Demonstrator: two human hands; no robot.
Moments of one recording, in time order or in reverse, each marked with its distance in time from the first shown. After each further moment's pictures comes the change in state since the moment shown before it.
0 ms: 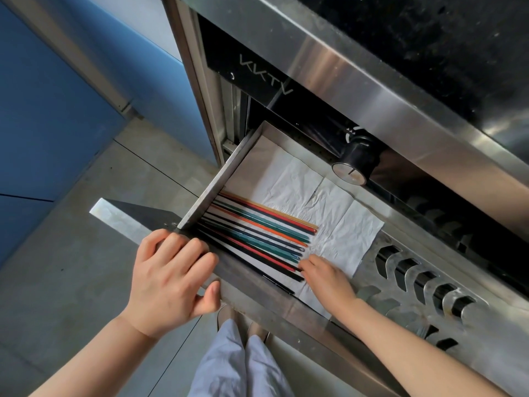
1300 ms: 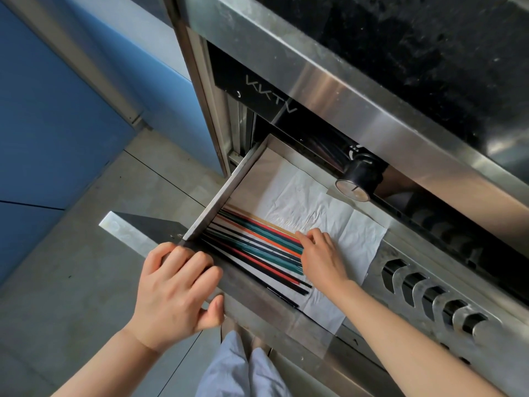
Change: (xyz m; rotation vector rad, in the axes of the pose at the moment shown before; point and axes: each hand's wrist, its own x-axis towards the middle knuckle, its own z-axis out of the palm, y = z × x) left_hand 0.000 0.001 0.001 -0.011 0.013 -0.007; right_hand 0.054 -0.007 -0.033 0.073 0.109 0.135
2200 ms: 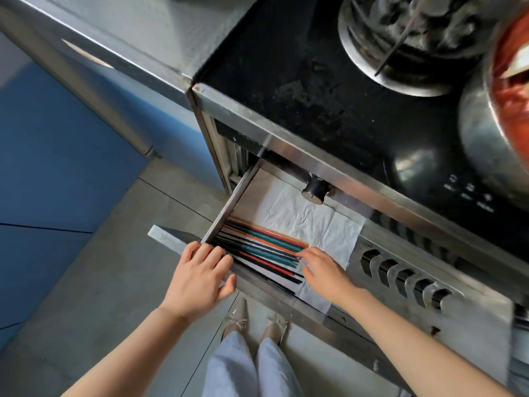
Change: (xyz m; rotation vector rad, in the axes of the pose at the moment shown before) left_hand 0.012 0.002 -0.035 -0.039 -0.370 -0.048; right_hand -0.077 -0.020 -0.081 0.298 -0.150 0.014
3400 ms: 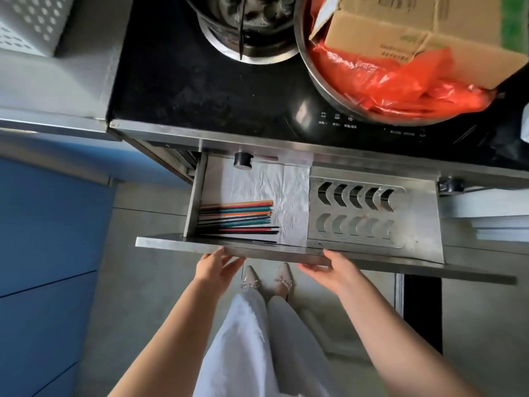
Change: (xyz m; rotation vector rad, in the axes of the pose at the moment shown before) left_hand 0.020 0.079 -0.049 -1.818 -0.303 -1.594; right_hand -0.165 -0.044 -0.010 2.456 0.480 1.165
